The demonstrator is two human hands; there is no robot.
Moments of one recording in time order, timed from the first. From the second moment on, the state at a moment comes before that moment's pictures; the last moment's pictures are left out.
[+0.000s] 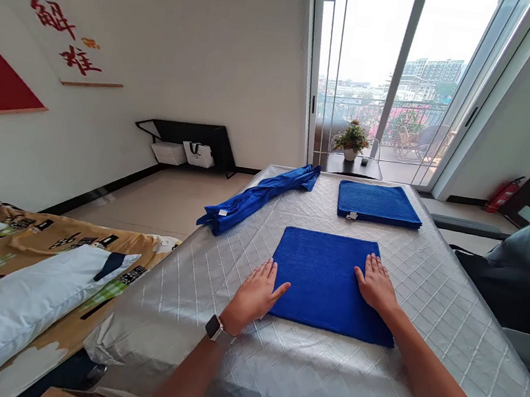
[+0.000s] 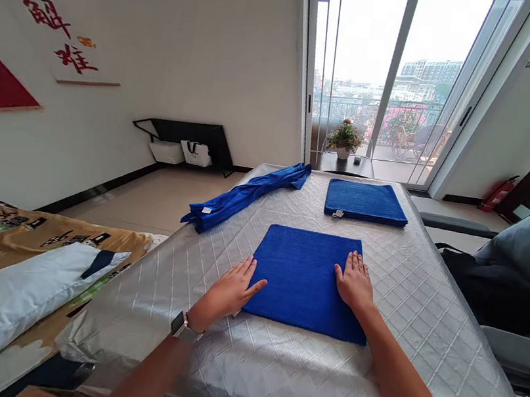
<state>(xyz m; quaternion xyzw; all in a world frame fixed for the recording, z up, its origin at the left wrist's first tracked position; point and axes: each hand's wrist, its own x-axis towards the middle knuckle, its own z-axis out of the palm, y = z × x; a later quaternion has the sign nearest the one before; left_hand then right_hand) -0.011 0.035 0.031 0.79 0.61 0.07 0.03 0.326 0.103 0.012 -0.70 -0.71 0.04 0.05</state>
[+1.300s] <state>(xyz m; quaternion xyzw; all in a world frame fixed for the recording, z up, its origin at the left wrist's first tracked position) 0.016 0.150 0.021 0.74 0.66 0.07 0.06 0.331 0.191 0.014 -0.68 -0.73 0.03 0.05</state>
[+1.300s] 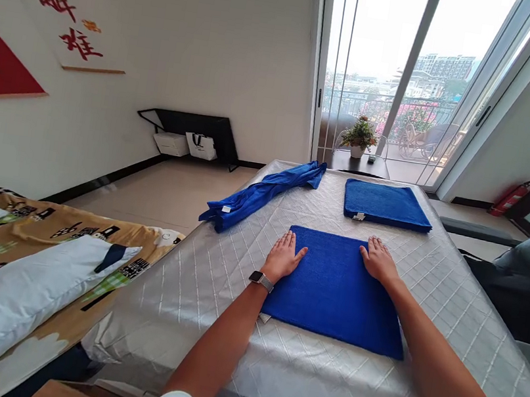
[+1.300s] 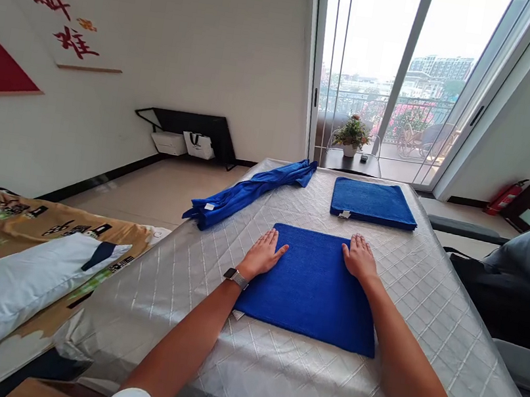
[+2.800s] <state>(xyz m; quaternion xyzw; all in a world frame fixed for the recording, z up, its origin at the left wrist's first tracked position) 0.017 0.199 0.013 0.76 0.63 0.13 0.05 0.332 0.194 0.003 -0.69 -0.72 0.02 0.07</state>
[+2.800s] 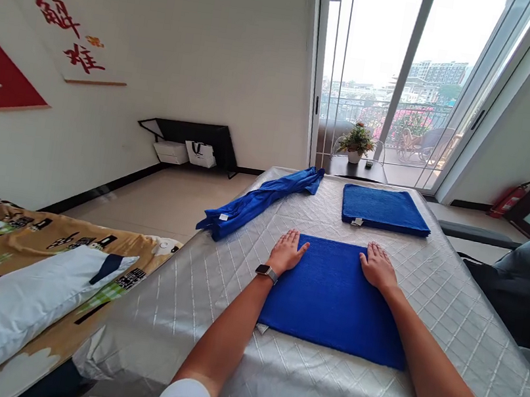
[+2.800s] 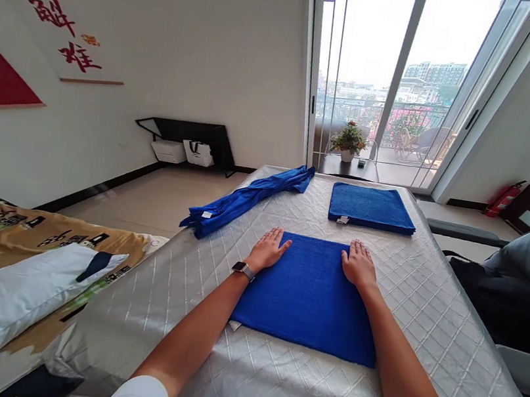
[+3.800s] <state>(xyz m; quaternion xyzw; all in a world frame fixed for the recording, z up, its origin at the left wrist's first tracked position) -0.042 -0.002 0.085 0.84 0.49 0.12 0.22 0.409 -0.047 0.033 -0.46 -0.85 0.11 0.22</state>
